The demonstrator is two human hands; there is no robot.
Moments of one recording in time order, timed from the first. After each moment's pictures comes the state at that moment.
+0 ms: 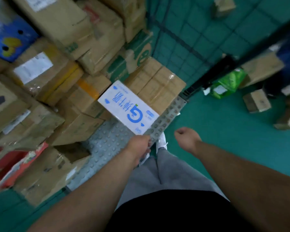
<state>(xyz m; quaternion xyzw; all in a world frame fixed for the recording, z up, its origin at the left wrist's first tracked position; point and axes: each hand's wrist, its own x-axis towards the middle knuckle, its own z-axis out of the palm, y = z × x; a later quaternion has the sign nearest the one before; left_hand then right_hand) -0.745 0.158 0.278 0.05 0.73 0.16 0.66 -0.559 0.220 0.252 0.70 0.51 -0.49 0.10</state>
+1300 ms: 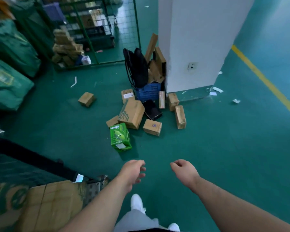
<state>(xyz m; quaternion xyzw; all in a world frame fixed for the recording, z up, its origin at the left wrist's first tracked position) -0.151 0.241 0.389 0.46 0.62 0.00 0.64 0.020 0.115 0.360 0.83 0.19 -0.45 -0.27</state>
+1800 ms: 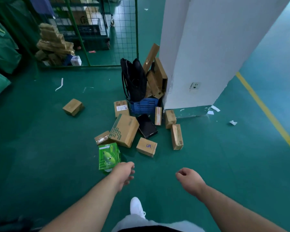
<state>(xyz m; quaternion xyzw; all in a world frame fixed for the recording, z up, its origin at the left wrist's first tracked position) -0.054 0.481 0.343 0.43 0.64 -0.02 0.64 0.144 0.305 0.360 0.86 0.19 -0.44 -0.18</state>
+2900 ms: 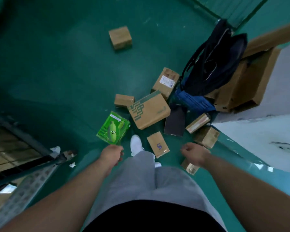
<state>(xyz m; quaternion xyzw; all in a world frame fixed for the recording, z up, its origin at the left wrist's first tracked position) 0.038 0.747 0.203 0.12 0.79 0.09 0.59 0.349 0.792 0.230 0.71 0.47 -0.49 0.20</state>
